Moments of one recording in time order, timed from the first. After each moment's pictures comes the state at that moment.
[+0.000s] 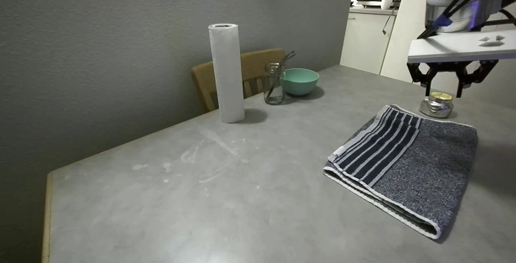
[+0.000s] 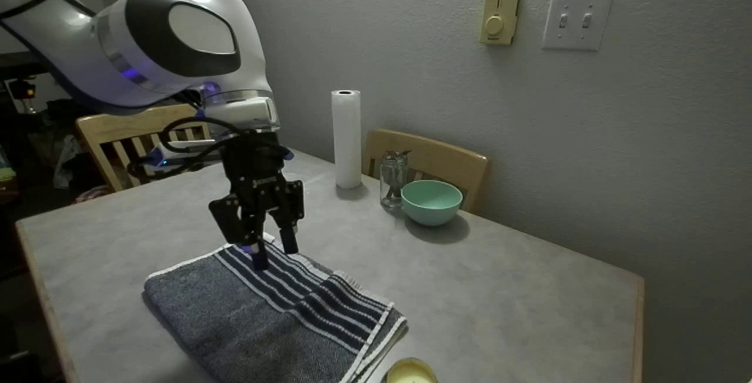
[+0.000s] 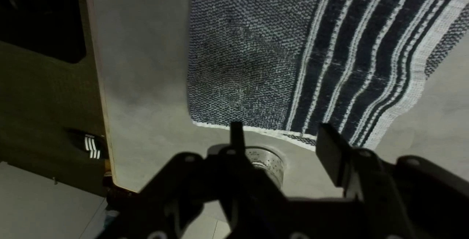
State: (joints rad) arm -0.01 0.09 -0.12 -2.40 -0.58 2.34 1.60
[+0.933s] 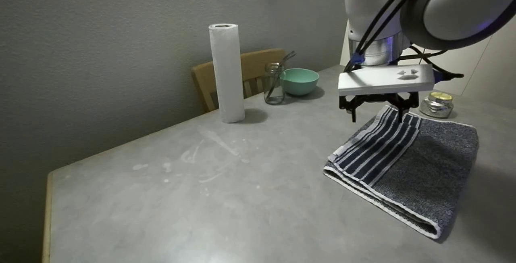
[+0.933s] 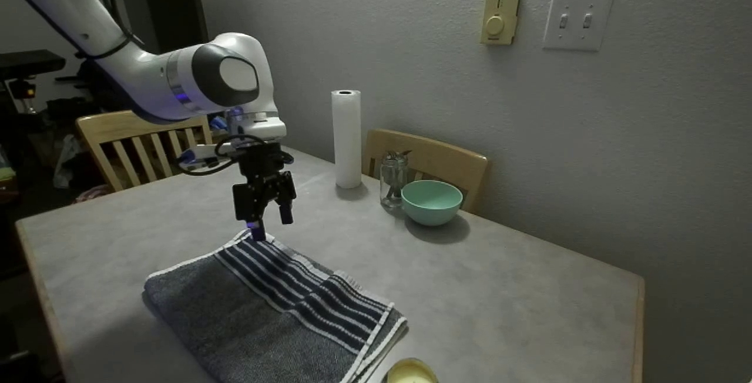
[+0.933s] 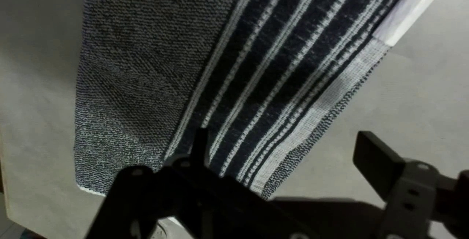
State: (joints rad) arm 0.12 0.38 -0.03 -2.13 -0.40 2.34 1.48
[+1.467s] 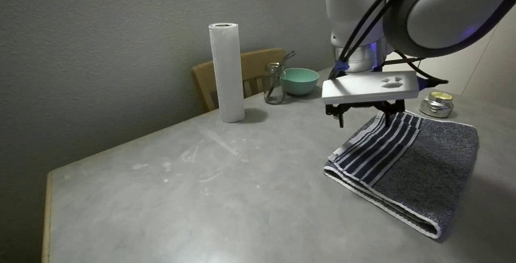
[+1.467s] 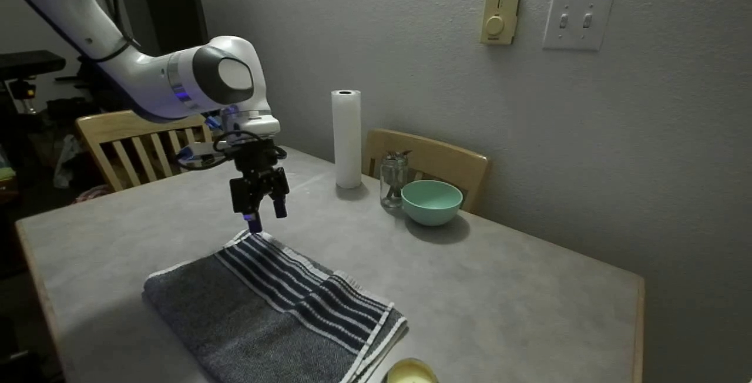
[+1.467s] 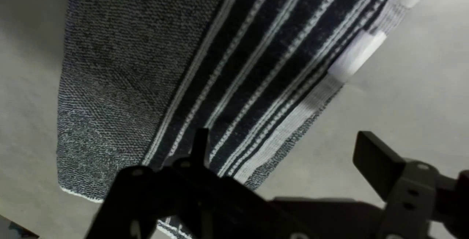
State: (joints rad) arm 0.20 0.43 -0.03 -2.07 -0.40 2.31 1.50
